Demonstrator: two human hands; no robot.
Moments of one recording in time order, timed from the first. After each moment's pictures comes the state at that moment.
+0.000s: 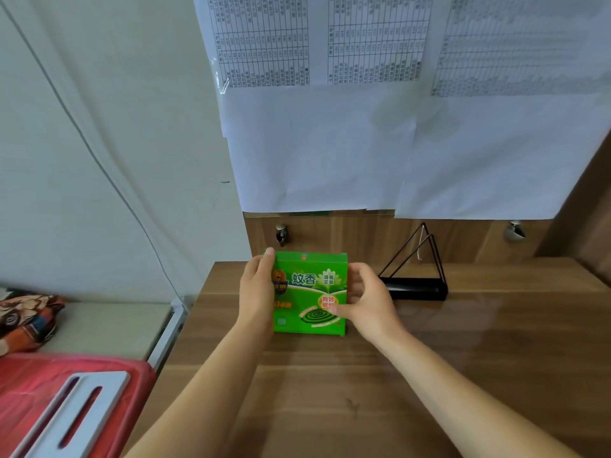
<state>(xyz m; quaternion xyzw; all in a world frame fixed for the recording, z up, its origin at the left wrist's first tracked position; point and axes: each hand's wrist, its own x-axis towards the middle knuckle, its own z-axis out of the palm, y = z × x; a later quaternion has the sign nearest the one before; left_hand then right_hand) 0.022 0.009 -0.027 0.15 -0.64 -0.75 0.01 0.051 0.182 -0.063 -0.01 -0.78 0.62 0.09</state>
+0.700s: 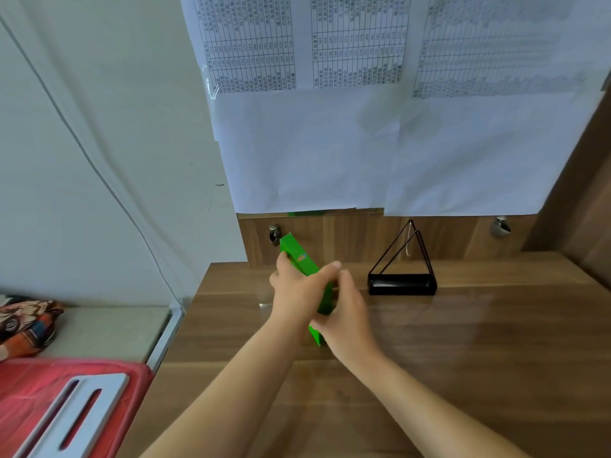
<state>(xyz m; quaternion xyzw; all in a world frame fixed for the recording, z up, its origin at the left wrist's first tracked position) 0.066 0.064 0.006 0.08 -0.74 -0.67 -0.05 0.078 0.147 -0.065 0.01 -0.80 0.57 0.19</state>
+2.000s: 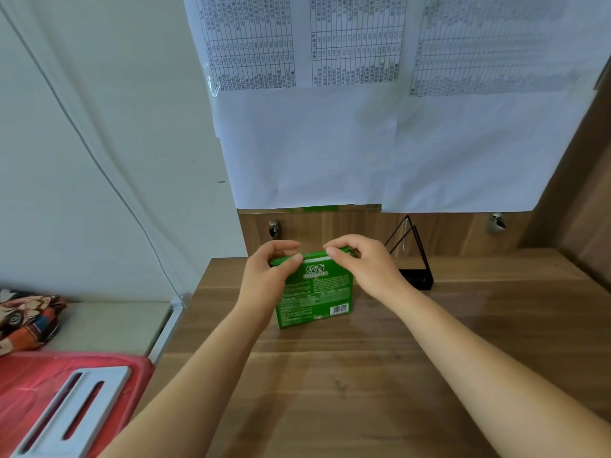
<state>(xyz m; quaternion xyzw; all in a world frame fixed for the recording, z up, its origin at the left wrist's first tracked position) 0.046 0.019 -0.009 -0.04 -0.73 -0.69 0.04 0.050 0.207 -0.004 0.09 -0.84 0.52 0.10</state>
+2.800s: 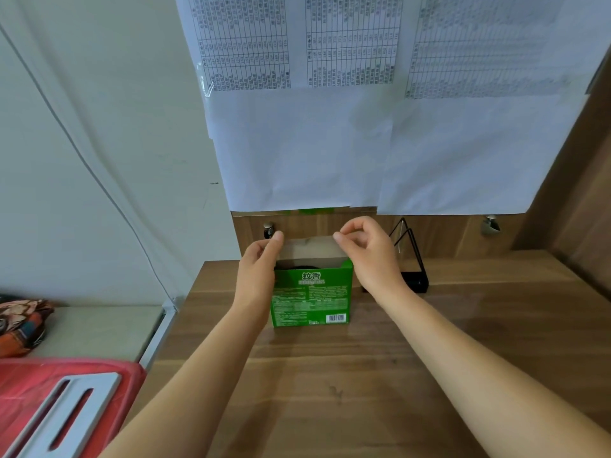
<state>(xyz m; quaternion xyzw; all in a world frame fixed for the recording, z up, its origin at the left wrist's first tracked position) 0.041 0.027 0.003 0.06 -0.69 -0.72 0.04 0.046 0.203 0.004 0.03 -0.77 0.60 0.22</state>
